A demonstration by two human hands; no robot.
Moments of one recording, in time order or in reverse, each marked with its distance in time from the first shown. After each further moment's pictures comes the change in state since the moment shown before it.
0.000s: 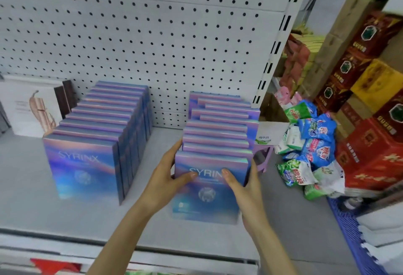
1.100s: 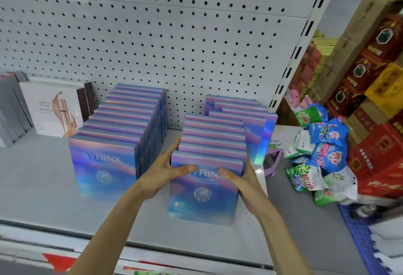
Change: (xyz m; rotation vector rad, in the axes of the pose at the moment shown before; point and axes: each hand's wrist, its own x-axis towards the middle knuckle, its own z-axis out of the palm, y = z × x) left_hand 0.011 0.024 -0.045 -0.025 -0.054 -0.218; right_hand 0.027 0.002 0.029 -0.008 -0.319 0.109
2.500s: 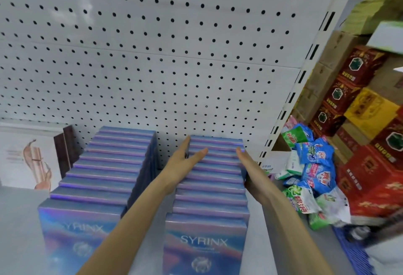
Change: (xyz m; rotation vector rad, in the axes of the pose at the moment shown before) left_hand 0.128 0.055 -0.002 0.076 0.053 0.003; right_hand 0.117 -0.071 -0.033 -0.017 0.077 0.168
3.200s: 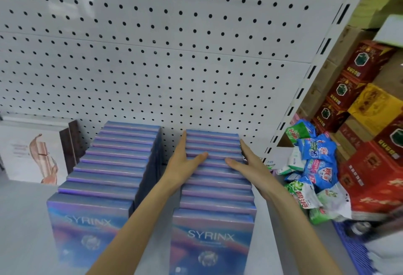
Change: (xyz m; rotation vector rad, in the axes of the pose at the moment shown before) left_hand -0.011 -0.008 -0.004 0.038 0.085 0.058; right_hand -0.015 -0.014 0.019 -0.321 -0.009 -0.082
